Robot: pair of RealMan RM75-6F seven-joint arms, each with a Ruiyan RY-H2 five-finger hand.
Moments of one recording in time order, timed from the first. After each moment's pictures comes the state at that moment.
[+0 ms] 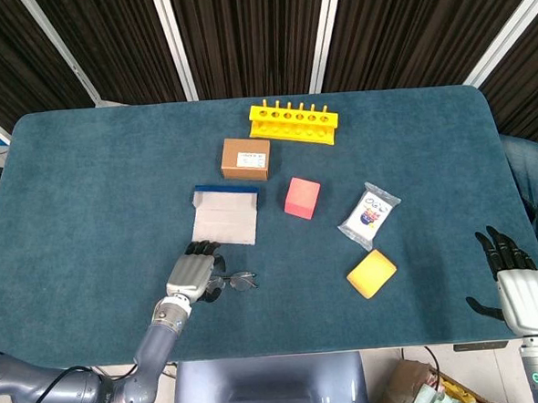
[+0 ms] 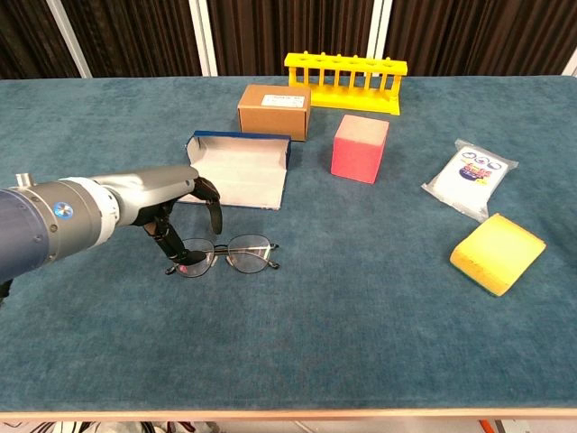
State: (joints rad) left arm -0.88 -1.66 -0.11 -1.76 0.54 1.17 0.67; right arm 0.07 -1.17 0.07 -1.61 -1.48 1.49 -0.11
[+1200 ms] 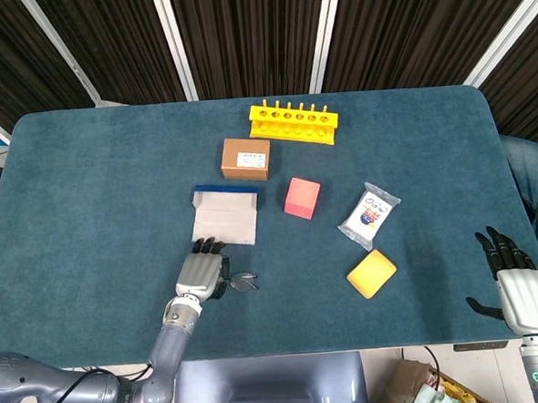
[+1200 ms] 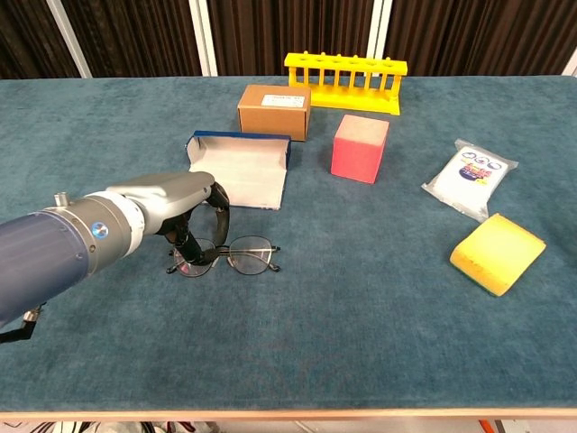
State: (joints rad) left arm -0.86 -1.78 -0.13 -1.65 0.59 1.22 0.74; right arm 0.07 -1.17 0.07 -1.62 -1.47 1.47 -0.11
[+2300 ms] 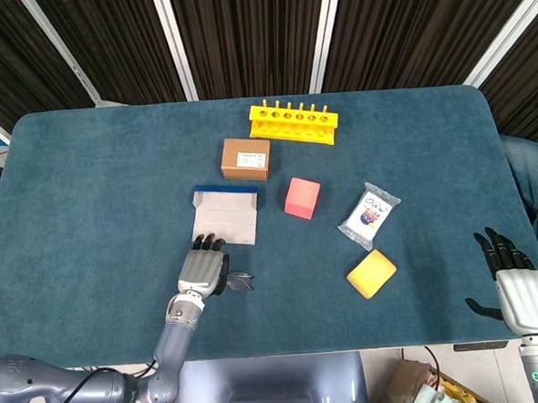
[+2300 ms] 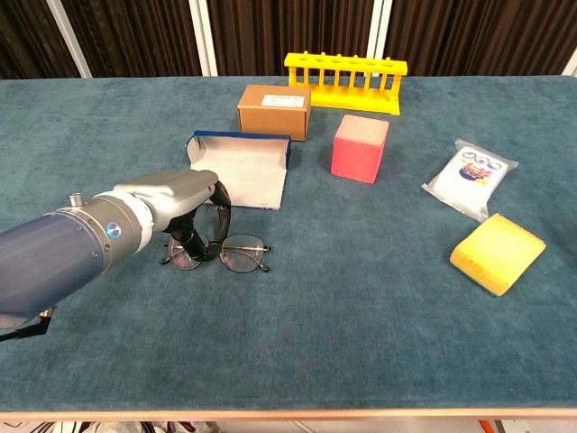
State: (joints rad) left arm -0.85 -1.82 -0.16 -1.59 0.60 1.21 0.79; right arm 0.08 -1.16 0.07 -1.62 -1.46 1.46 -0.11
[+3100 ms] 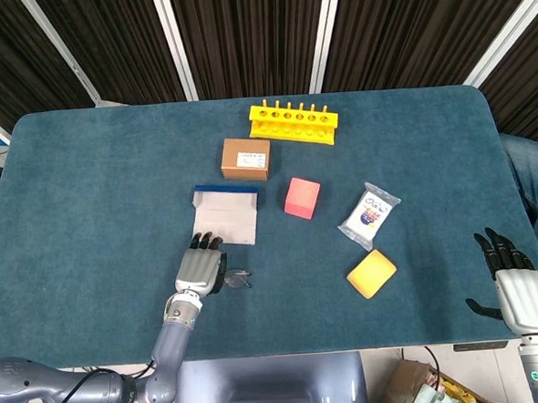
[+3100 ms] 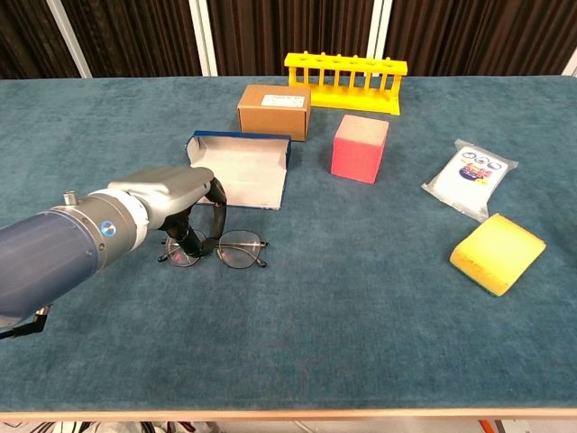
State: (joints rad) left arm -0.83 -1.81 -0.17 -1.60 0.62 1.21 0.81; right arm 0.08 -1.16 0.07 -1.63 -1.45 1.45 -0.13
